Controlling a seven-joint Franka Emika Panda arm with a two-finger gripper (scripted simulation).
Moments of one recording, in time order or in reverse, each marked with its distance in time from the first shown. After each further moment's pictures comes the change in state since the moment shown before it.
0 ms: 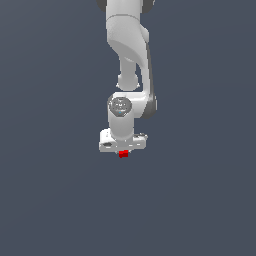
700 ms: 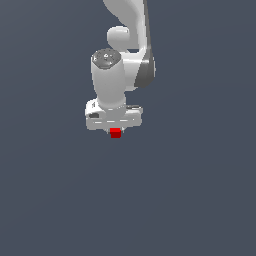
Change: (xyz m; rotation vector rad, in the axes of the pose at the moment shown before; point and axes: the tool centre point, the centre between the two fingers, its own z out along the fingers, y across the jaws) arm -0.029 0.025 -0.126 0.000 0.003 0.000
